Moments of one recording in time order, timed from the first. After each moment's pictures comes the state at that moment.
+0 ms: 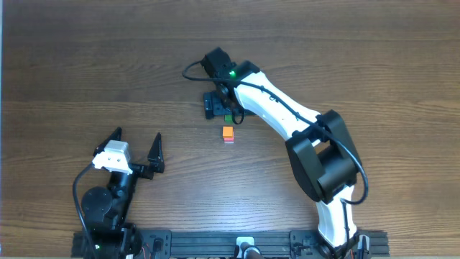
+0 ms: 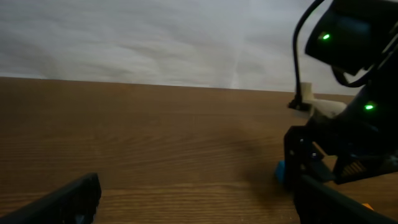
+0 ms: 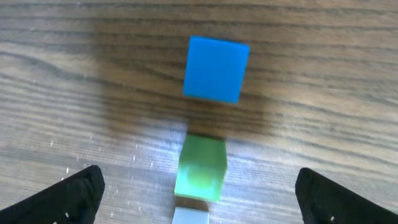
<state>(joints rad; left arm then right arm) -0.06 0.01 0.01 -0.07 0.12 -0.13 0.61 2.10 1.60 -0.89 0.00 0.51</state>
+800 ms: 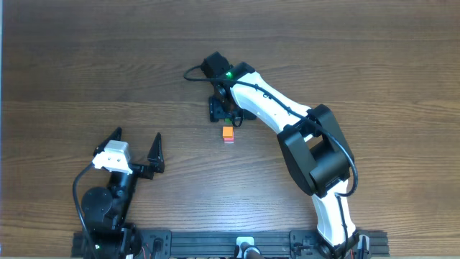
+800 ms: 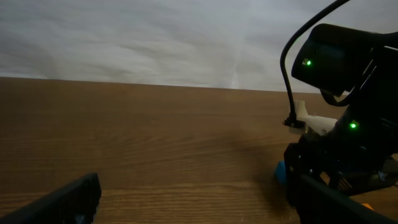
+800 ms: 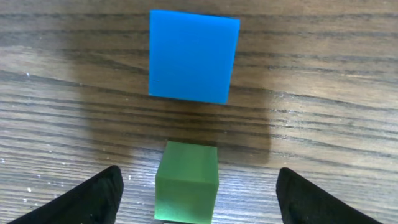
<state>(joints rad) -0.06 0.01 0.01 -0.07 0.12 -0.13 0.61 2.16 1.61 -0.92 0.00 0.55</state>
